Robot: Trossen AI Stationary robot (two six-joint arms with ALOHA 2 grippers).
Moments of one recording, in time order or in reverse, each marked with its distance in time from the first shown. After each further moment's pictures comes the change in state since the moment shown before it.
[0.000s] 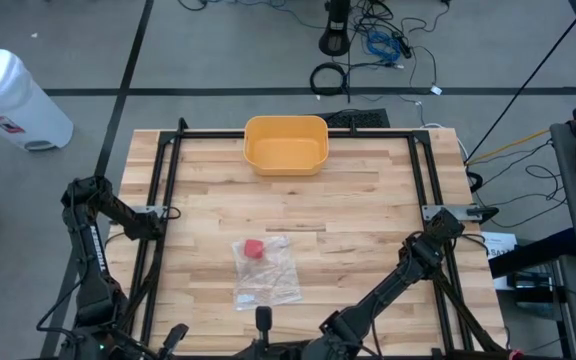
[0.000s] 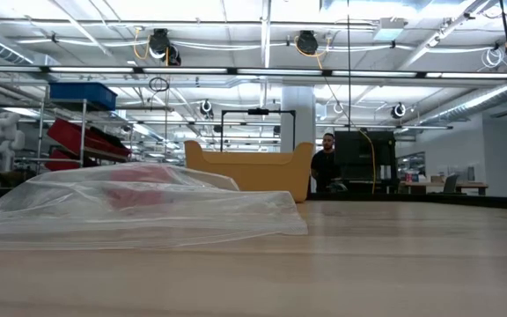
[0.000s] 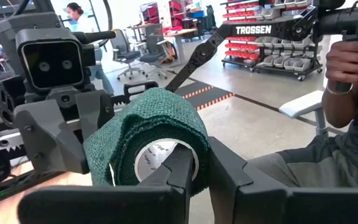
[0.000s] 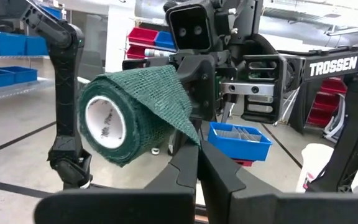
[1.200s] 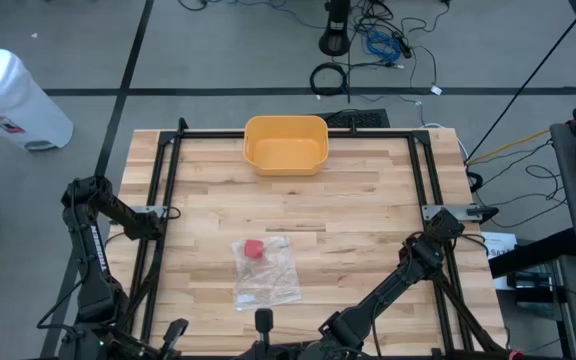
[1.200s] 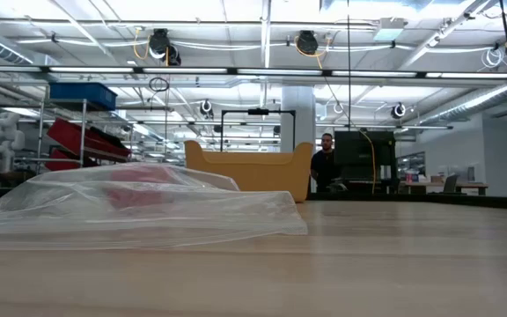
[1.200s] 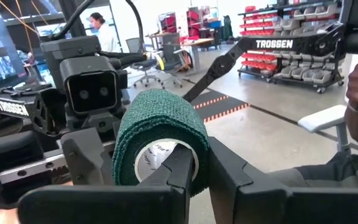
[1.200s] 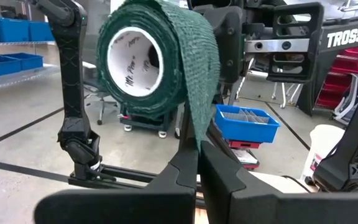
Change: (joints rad) left arm 0.008 0.000 -0.001 0.067 -0.064 0.035; right arm -0.002 0.000 0.000 -0.100 -0.009 0.081
